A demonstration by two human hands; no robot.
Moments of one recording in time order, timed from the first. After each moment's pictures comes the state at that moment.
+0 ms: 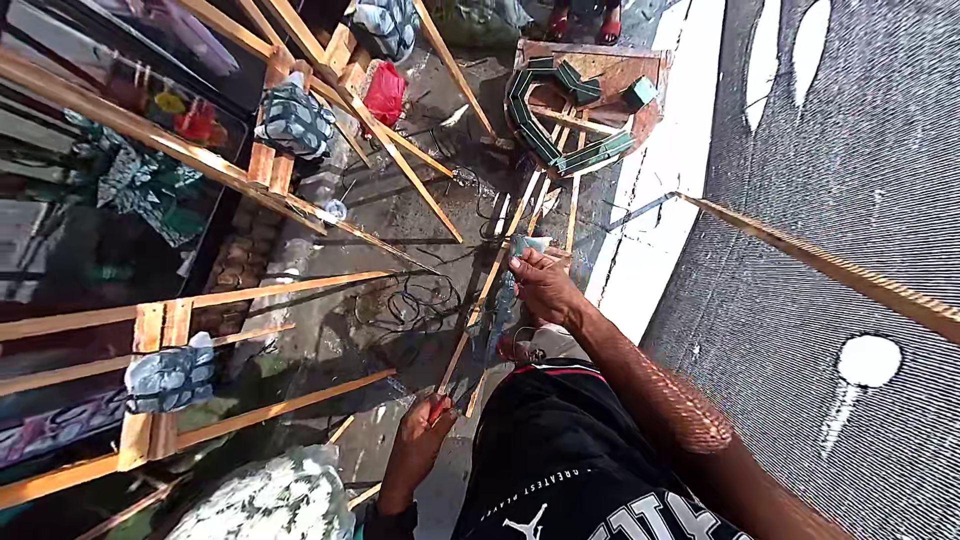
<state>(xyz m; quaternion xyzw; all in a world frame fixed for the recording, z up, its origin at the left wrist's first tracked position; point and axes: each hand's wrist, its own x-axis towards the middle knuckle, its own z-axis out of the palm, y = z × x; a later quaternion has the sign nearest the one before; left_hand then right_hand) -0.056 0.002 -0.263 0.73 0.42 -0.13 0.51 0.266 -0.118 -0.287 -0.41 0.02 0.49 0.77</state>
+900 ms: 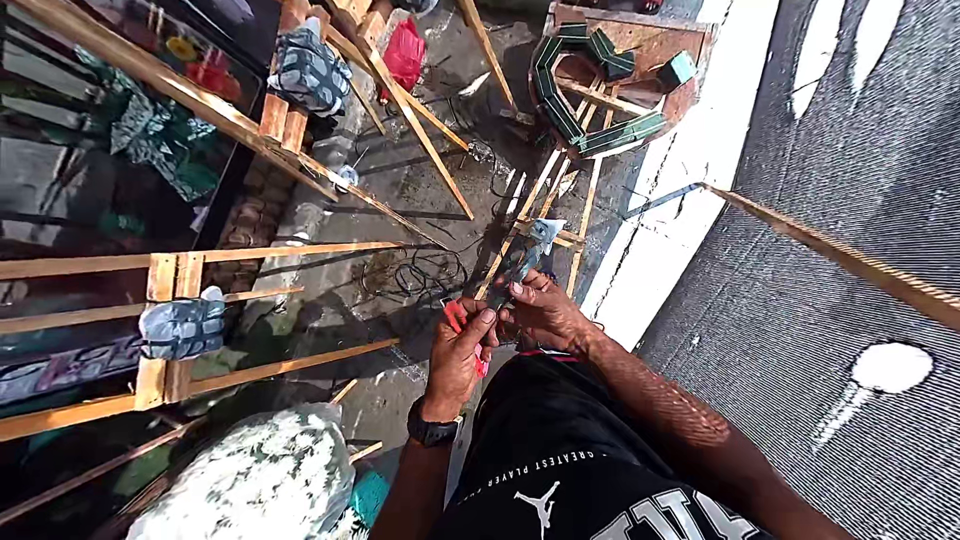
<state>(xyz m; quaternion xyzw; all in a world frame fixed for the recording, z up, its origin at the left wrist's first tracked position) 0.070 -0.025 -0.223 0.42 0.35 0.15 0.82 0.208 -0.130 -0.272 -0.27 0.00 0.57 0.78</state>
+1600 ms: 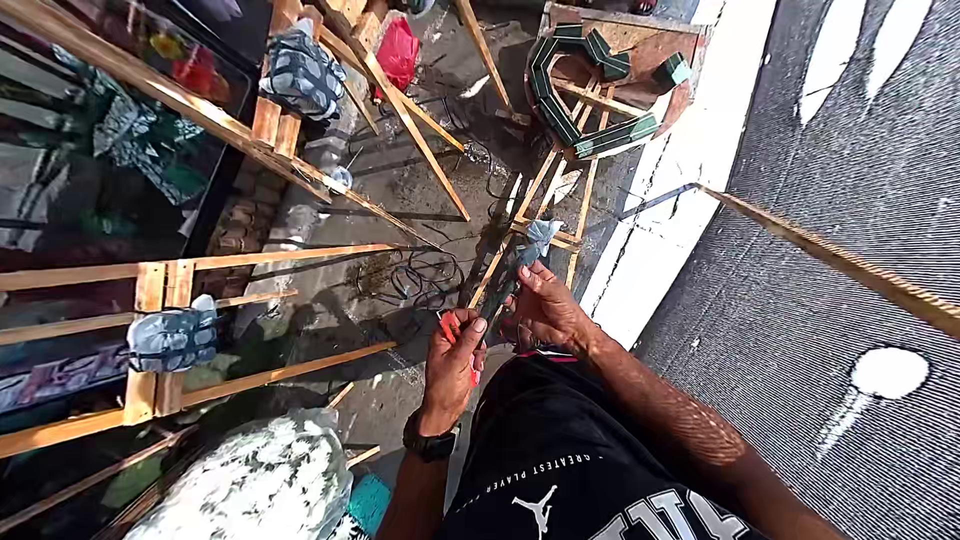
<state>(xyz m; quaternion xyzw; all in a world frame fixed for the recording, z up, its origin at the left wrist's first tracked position) 0.062 -0.015 -0.227 0.46 0.37 0.14 0.79 0.220 -0.116 -0.278 -0.27 0.07 0.52 0.81</state>
